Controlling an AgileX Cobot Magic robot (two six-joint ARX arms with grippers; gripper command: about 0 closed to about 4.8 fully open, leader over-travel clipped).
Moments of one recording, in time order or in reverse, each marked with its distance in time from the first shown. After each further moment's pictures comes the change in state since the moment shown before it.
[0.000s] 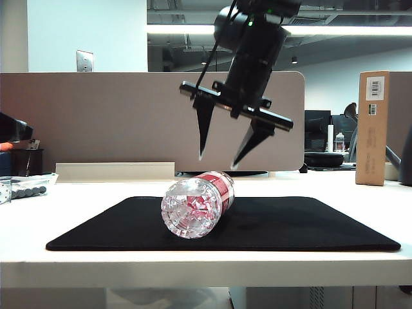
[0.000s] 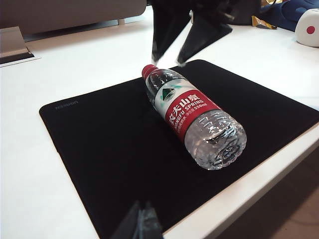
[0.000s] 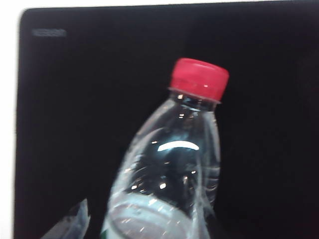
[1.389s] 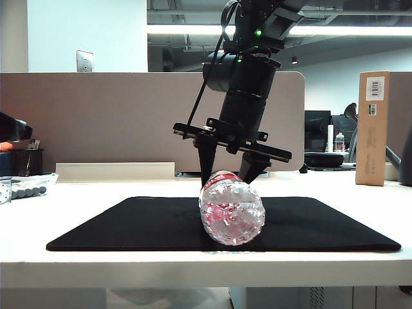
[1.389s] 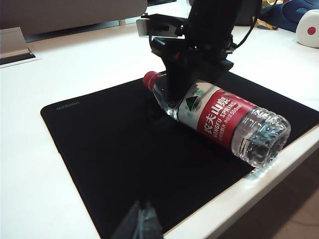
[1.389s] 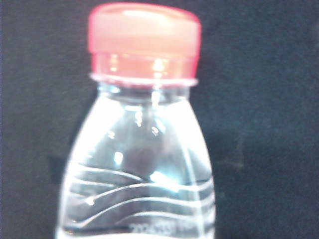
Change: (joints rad) left arm 0.000 0.000 0.000 0.000 -0.001 0.000; right arm 0.013 0.121 0.018 -0.119 -0.027 -0.097
